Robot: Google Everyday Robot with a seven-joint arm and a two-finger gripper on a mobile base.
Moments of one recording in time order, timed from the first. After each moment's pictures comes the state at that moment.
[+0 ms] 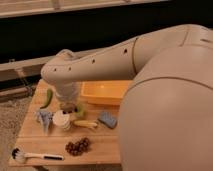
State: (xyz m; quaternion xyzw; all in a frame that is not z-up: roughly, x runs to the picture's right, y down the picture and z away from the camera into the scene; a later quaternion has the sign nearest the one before) arm -0.175 0.073 0.676 -0.26 0.11 0.56 0.78
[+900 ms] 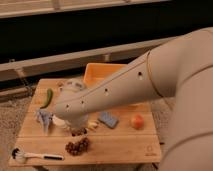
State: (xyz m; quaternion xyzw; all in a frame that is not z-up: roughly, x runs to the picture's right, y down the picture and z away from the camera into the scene) arm -0.114 0.172 0.651 -0.23 0.13 0.59 0.76
